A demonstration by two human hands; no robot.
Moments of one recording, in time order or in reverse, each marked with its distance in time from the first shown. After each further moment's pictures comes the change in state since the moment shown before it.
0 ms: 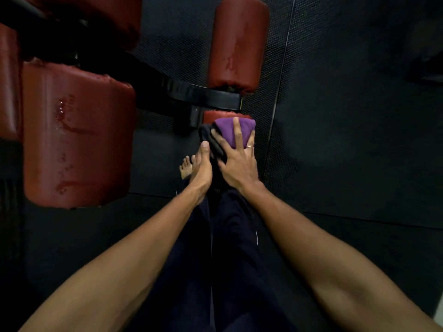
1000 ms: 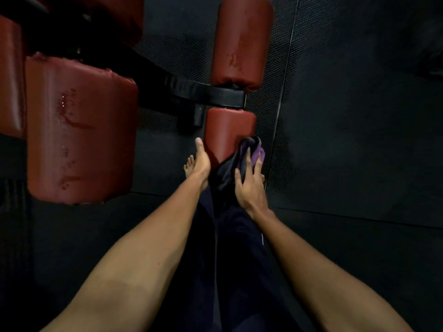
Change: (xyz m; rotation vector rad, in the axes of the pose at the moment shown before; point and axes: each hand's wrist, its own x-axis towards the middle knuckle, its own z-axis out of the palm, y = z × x) left_hand 0.104 -0.056 0.008 -0.247 0.103 -0.274; right_hand -0.068 0.020 0.029 0.238 -0.081 0.316
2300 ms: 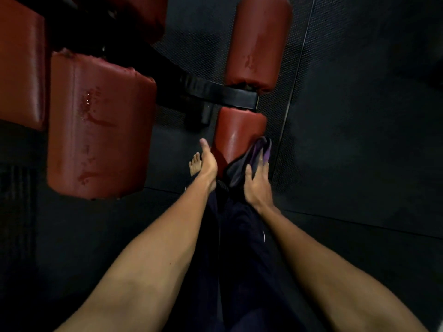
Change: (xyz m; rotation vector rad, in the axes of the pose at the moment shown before) left_hand -0.026 -0.013 0.021 -0.211 0.131 0.016; right_hand 0.013 0.000 0.001 0.083 -0.030 0.138
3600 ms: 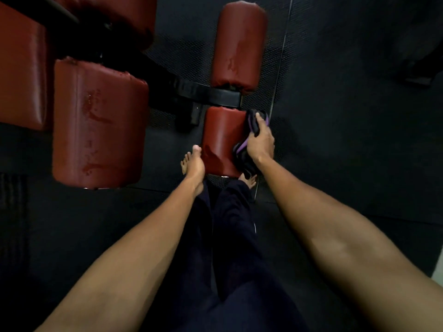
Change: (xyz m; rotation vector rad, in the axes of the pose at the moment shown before) left_hand -0.056 0.028 -0.047 0.145 -0.140 0.176; right_hand 0.043 -0.063 -0.081 0.160 0.183 0.120
